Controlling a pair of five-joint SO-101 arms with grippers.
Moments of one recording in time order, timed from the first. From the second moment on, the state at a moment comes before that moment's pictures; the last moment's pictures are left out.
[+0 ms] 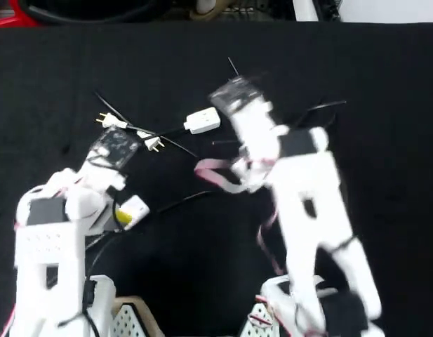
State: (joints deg) left arm -12.8 -58.9 56.0 70.0 -43.3; right arm -13.9 -24.8 27.7 76.4 26.5
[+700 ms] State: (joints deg) left arm -37.9 -101.6 96.3 53.1 -27.3; right arm -41.1 -0.7 32.2 26.2 18.7
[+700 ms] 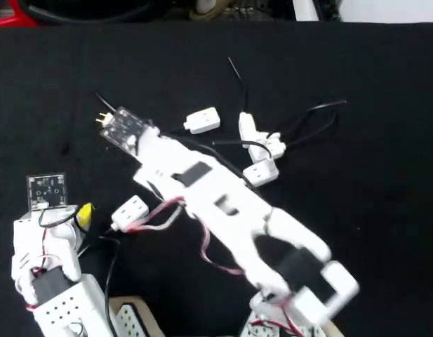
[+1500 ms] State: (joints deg) left arm -35.9 -101.6 96.5 57.5 -29.8; right arm -36.5 43.9 -21.7 45.7 19.2
